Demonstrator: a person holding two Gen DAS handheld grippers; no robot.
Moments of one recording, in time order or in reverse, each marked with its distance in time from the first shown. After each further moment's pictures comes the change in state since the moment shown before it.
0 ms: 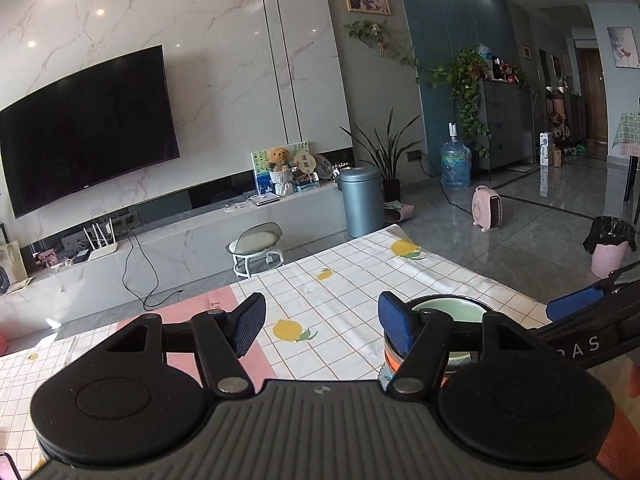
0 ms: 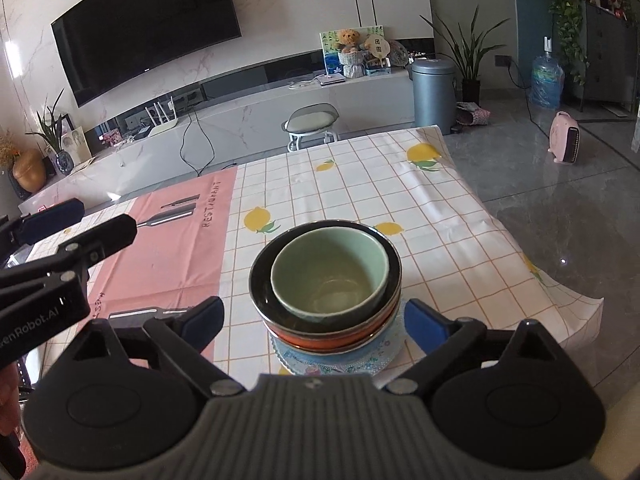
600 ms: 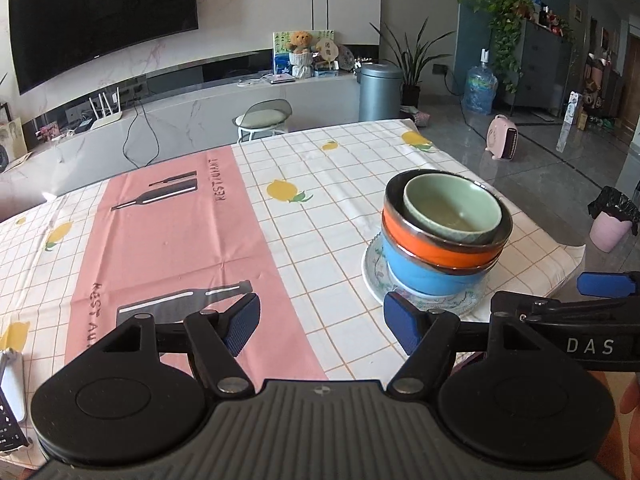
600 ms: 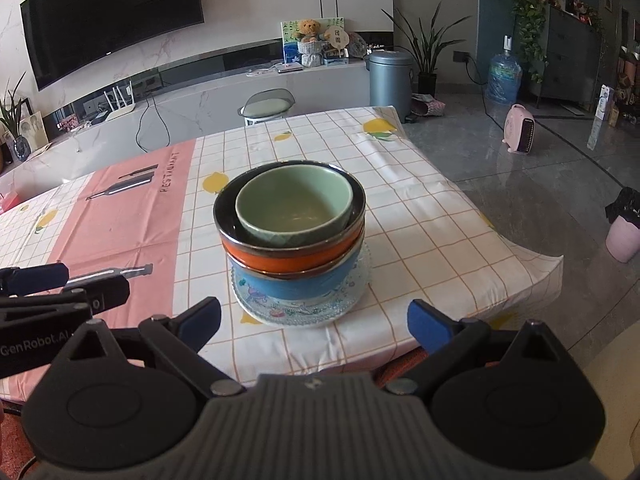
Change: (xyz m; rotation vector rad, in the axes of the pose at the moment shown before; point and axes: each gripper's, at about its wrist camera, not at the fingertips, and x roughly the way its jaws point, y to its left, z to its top) left arm 0.018 0.008 -0.051 -0.175 0.356 0.006; right arm 0.003 0.013 -0.053 0.003 0.024 -0.166
